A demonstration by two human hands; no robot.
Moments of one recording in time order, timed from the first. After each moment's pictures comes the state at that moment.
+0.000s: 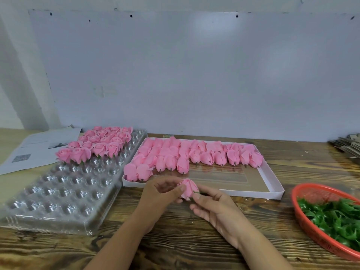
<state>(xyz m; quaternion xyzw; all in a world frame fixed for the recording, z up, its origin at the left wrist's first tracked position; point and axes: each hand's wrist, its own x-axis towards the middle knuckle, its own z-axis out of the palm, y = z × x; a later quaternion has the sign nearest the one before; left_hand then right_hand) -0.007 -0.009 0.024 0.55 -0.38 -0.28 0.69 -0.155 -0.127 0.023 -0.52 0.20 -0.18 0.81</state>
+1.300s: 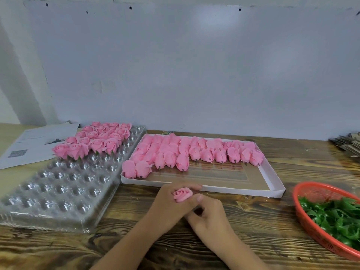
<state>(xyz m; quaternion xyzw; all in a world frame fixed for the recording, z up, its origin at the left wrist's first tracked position) -0.028 -0.017 0.018 0.61 -0.48 -0.21 0.60 -0.147 -0.106 -0.001 -0.84 0.14 -0.30 0.44</state>
